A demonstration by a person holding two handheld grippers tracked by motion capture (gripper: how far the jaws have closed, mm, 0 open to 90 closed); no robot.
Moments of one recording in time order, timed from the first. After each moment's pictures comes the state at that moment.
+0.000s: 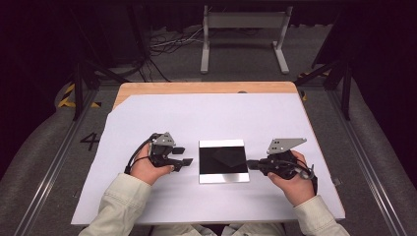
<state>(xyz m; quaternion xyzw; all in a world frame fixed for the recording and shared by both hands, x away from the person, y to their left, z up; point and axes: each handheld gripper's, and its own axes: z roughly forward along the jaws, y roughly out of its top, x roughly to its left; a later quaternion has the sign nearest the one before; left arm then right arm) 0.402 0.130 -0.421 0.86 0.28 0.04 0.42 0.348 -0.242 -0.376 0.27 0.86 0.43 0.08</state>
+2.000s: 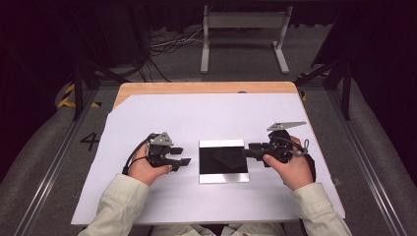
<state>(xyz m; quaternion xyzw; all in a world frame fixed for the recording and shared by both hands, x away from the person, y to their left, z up) 0.401 0.136 -0.420 0.86 0.29 0.04 0.42 0.386 -0.239 -0.367 0.42 0.79 0.44 0.03</state>
